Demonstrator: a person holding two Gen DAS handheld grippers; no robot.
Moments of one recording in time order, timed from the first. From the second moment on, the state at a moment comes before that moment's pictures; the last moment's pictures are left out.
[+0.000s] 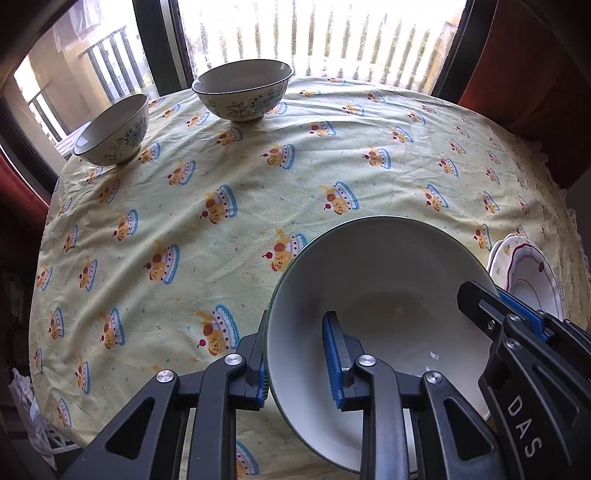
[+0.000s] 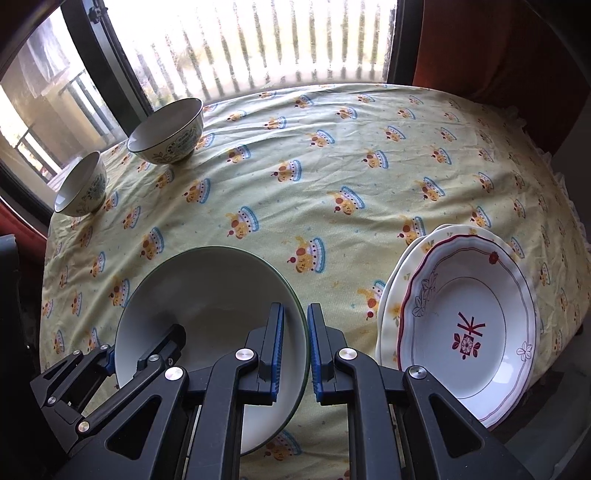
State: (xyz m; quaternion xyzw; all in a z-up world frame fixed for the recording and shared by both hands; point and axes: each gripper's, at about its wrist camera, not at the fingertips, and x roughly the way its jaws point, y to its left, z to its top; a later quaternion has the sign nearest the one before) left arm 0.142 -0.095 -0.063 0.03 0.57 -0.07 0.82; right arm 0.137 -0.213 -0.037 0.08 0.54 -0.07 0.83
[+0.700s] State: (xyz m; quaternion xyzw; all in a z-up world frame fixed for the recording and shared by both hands) left arm 0.110 -0.106 -0.069 -0.02 0.56 0.00 0.83; right arm 0.118 -0.239 -0.054 0.07 0.55 0.01 0.83
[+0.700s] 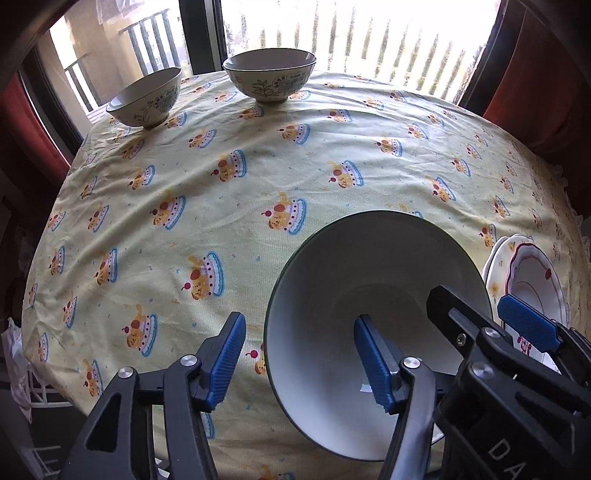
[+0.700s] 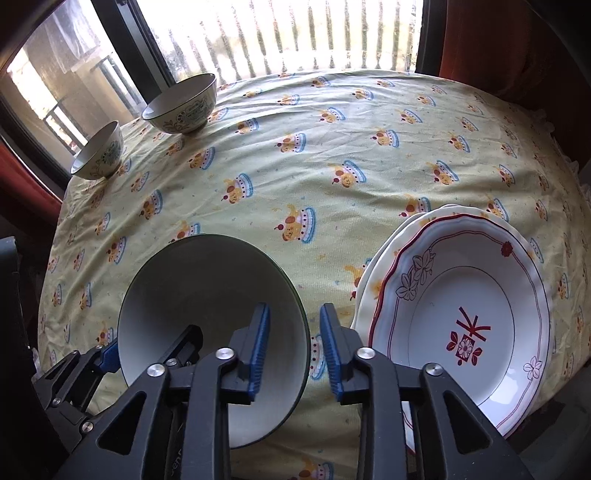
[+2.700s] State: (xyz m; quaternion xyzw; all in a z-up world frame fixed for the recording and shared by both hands) left arm 0.308 0.114 -0.023 -0.01 0.52 -0.04 0.85; right arm 0.297 -0.007 -0.006 0.07 0.49 -0.02 0.87
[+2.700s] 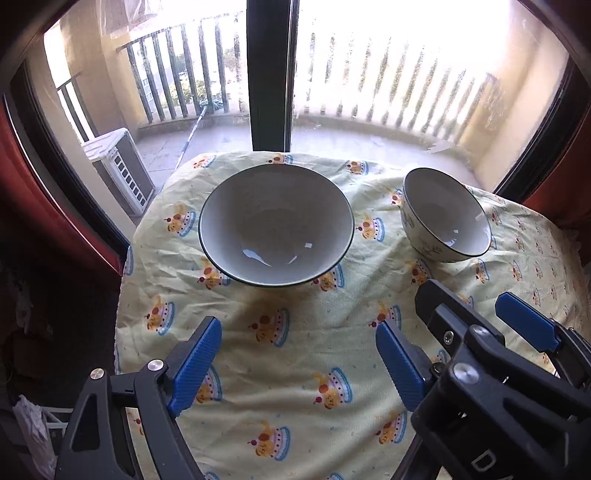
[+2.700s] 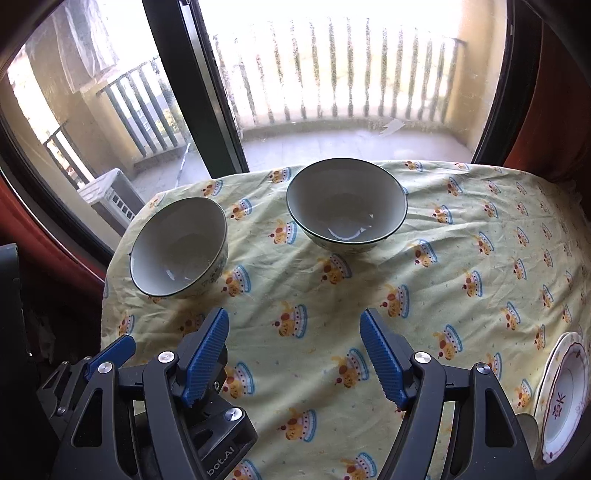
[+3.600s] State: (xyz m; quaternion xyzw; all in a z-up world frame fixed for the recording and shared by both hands) left arm 0.414 0.156 -0.064 0.02 0.53 -0.01 0.85; right arm 0.415 0.044 -0.055 0.09 0.52 -0.01 0.85
